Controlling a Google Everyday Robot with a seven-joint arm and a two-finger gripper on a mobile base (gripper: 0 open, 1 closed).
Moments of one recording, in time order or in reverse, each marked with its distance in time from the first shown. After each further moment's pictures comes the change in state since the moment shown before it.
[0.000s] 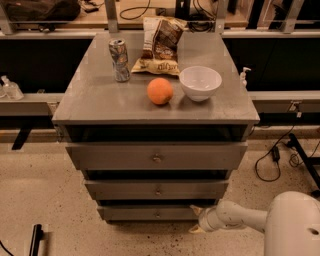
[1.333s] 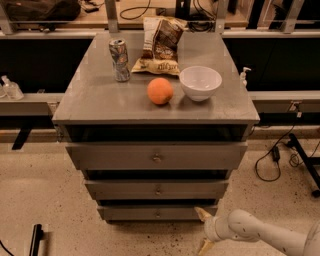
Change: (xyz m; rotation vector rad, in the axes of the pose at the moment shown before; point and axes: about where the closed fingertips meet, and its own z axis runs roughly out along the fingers) arm -0.021 0.032 -0.043 0.022 -0.114 -0.038
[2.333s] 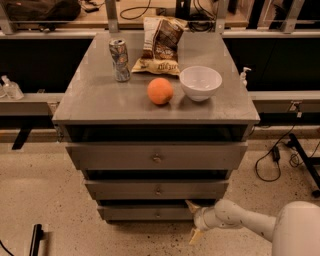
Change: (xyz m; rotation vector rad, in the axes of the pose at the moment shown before) arm -0.003 -0.034 0.048 -0.017 -0.001 -0.032
